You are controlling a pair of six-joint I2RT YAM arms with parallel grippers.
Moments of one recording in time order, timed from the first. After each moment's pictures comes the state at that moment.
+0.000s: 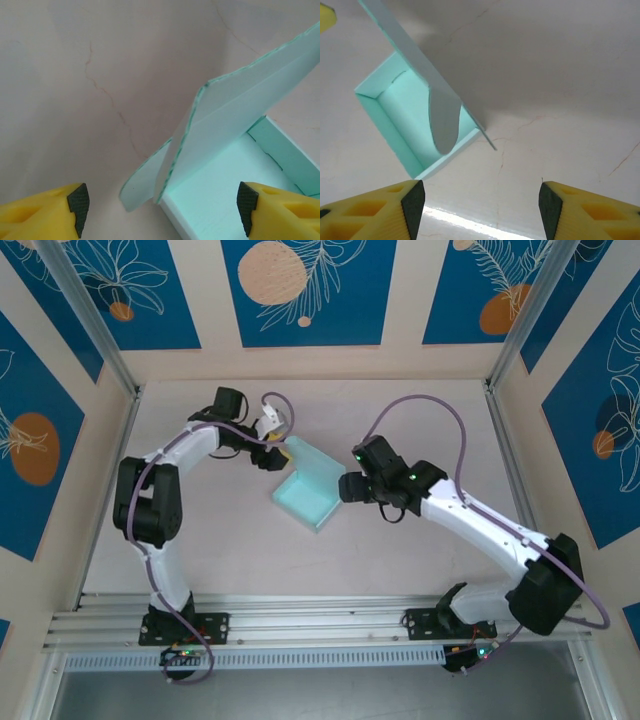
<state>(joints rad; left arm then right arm) -0.25 1.93 1.47 -0.58 0.84 0.76 0.71 1.33 1.12 -0.77 0.14 0.52</state>
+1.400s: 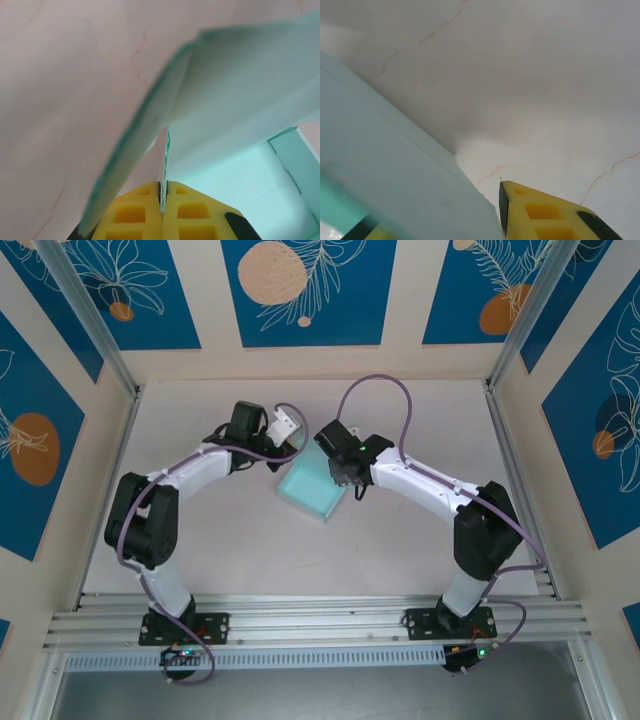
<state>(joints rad) -0.41 1.76 1.21 -0.19 0.43 0.34 0.73 1.70 1.39 -0.84 0.40 0.48</state>
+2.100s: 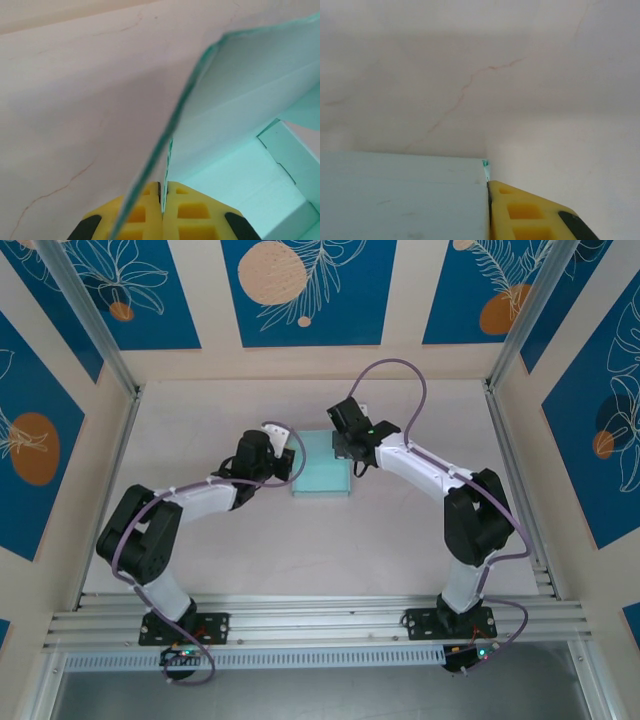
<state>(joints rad) -0.52 1.67 0.89 0.30 0.04 -0.07 0.59 1.79 1.44 -0.59 0.31 0.48</state>
